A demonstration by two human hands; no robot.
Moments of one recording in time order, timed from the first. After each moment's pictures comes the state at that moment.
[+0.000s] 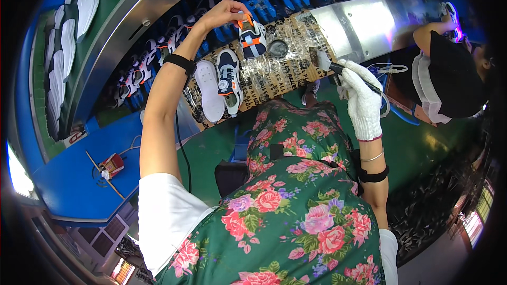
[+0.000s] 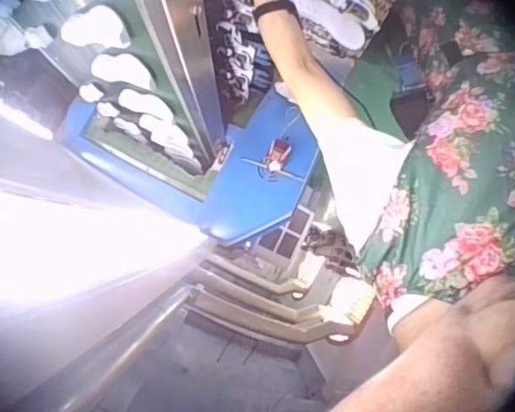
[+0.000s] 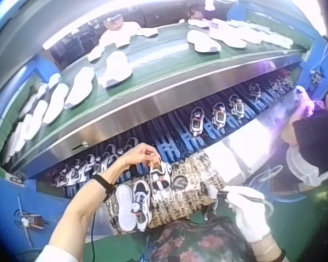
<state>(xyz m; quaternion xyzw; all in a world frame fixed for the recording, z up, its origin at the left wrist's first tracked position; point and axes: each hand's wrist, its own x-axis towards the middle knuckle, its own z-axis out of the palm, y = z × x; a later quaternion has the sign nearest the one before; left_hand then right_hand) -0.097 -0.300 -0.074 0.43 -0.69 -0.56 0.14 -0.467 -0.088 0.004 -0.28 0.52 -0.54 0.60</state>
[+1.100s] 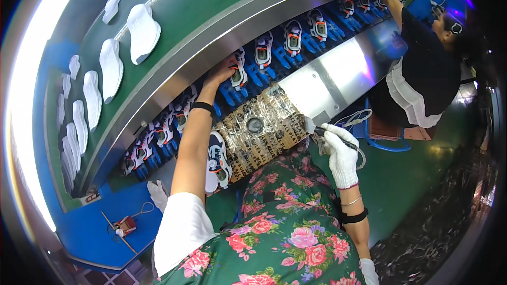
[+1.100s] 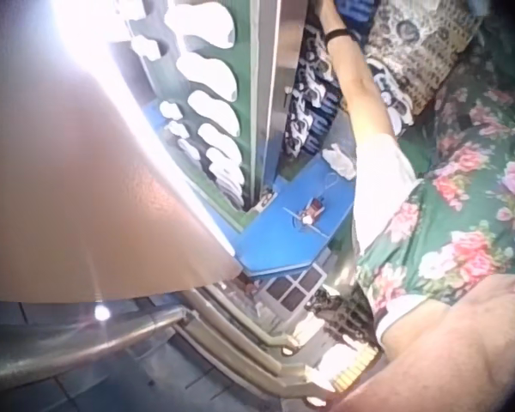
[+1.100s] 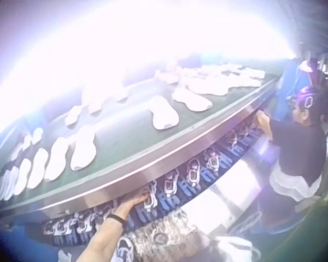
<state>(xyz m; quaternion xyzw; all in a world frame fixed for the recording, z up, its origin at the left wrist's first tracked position) -0.151 -0.416 -0.129 0.49 -0.81 -0.23 0.20 -0.504 -0.097 0.017 -0.19 0.54 -0.61 0.55</state>
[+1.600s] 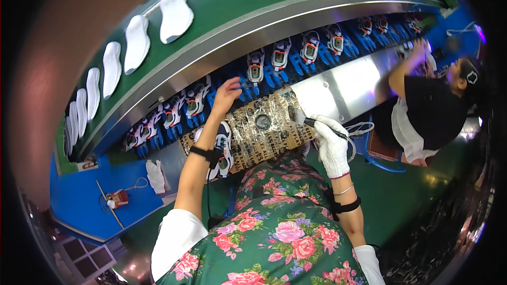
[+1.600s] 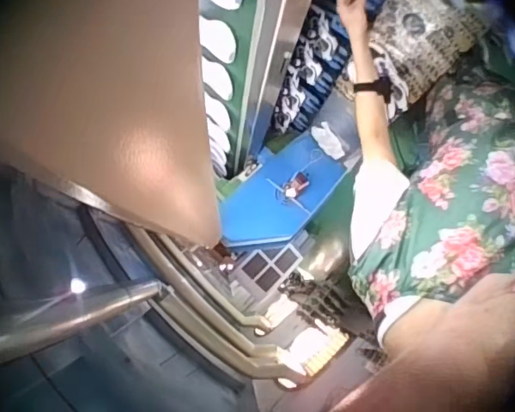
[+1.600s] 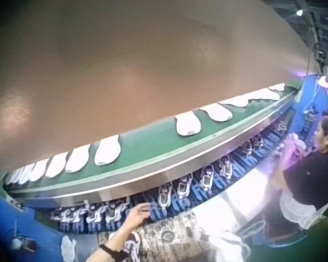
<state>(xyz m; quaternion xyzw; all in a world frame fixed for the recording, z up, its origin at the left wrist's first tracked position) -0.135 -0.261 -0.085 0.59 -0.53 -0.46 0.40 -0.481 -0.131 0.022 -0.22 0.46 -0.60 0.61</state>
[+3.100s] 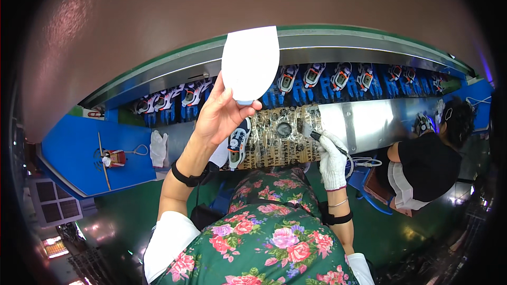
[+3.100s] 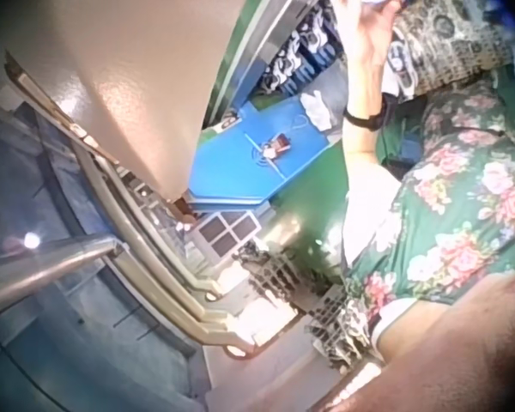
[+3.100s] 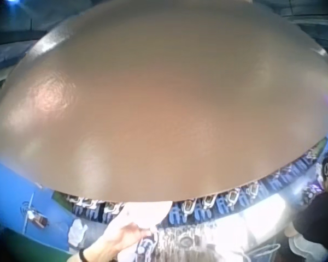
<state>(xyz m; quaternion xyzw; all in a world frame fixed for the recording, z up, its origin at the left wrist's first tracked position) -0.127 -0.120 0.146 0.16 -0.28 -0.69 0.65 -0.443 -0.129 0.010 -0.25 0.43 -0.56 0.66</state>
